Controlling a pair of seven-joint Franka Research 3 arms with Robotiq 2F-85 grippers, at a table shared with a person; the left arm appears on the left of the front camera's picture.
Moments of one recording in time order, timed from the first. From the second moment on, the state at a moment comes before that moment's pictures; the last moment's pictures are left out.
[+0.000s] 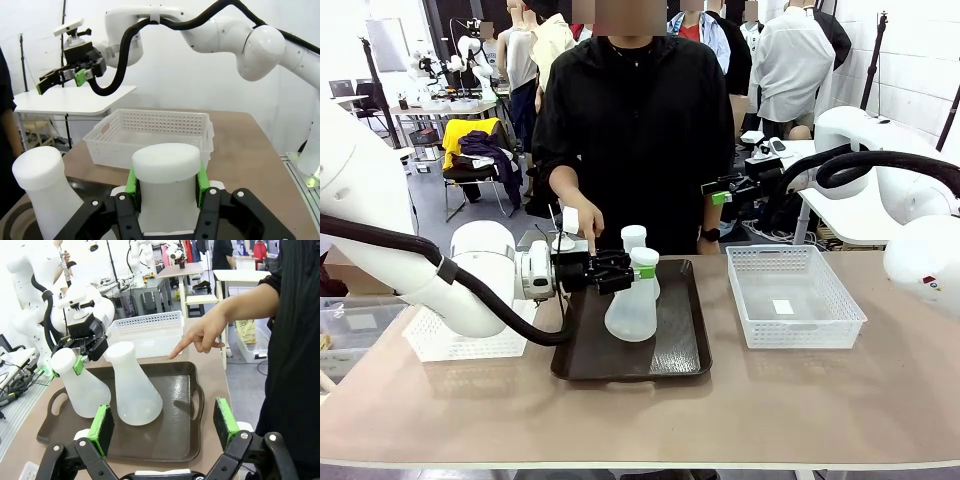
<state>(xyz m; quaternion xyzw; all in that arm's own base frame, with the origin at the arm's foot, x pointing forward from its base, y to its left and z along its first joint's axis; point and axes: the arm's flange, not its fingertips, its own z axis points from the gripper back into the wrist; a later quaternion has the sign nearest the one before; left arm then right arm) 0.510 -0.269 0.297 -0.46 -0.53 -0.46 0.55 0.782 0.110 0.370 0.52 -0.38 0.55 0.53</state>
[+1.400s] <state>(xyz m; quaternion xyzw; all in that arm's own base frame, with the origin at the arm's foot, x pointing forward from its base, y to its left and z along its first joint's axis) 0.486 -0.236 0.306 -0.45 -0.46 -0.48 0.60 0.782 0.110 0.370 0.52 -0.38 0.55 0.53</state>
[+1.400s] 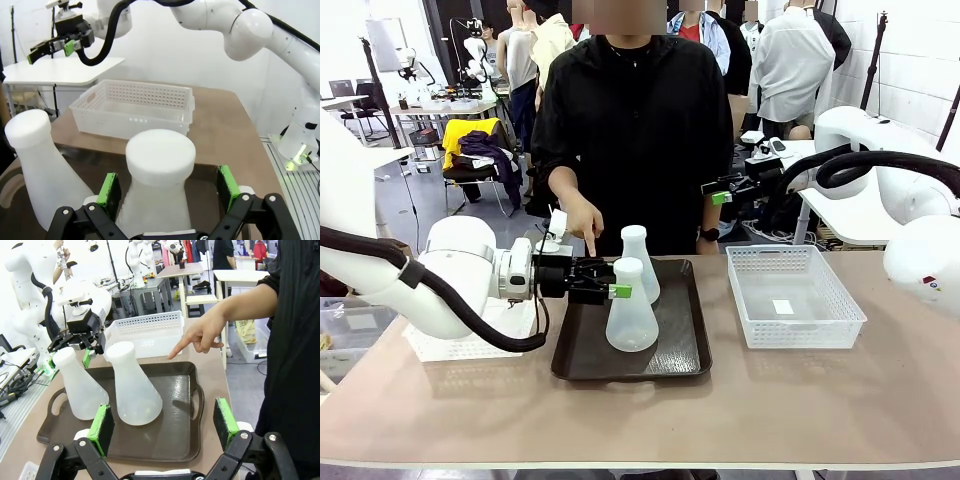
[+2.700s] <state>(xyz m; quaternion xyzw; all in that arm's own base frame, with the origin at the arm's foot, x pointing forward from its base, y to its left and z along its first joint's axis) 0.476 -0.230 0.305 -0.44 -0.44 -0.48 0.62 0.782 0.110 0.370 0.52 -0.38 0.55 0.53</state>
